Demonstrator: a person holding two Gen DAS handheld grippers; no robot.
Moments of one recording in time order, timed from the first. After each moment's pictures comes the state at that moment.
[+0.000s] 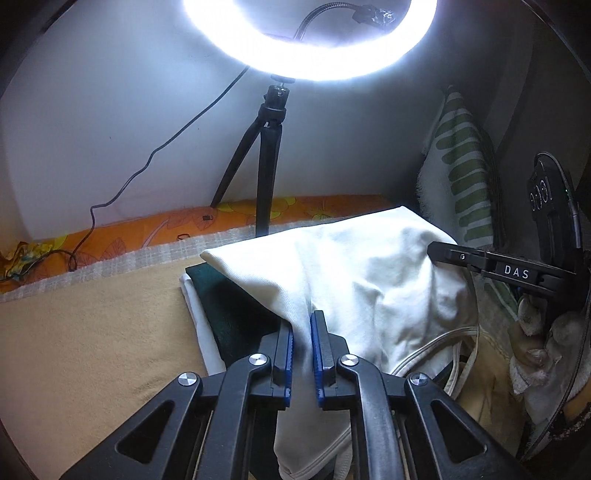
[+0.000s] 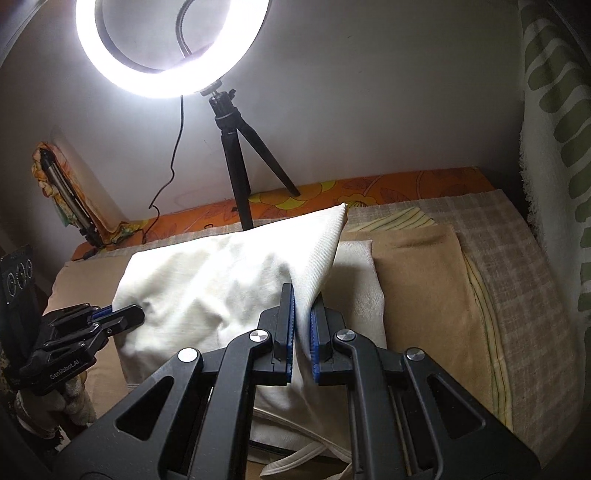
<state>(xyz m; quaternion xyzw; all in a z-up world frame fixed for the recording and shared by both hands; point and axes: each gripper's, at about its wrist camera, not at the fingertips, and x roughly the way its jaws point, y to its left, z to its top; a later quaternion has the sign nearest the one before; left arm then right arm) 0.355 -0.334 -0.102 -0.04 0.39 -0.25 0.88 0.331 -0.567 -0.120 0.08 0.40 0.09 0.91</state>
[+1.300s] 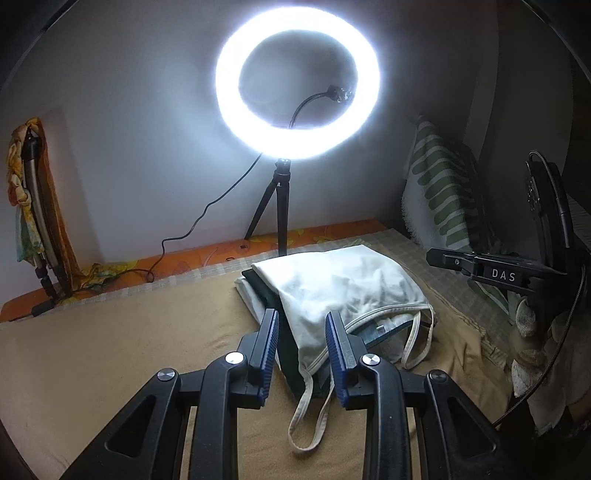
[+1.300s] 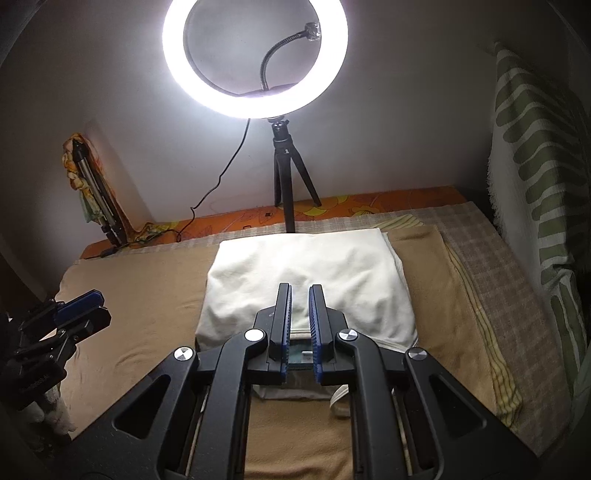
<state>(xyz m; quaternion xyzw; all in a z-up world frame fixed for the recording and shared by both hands) 0.223 -0.262 -0.019 -0.01 0.32 -0.23 0.92 0.211 -0.486 -0.042 0.06 0.35 0.05 0.93</state>
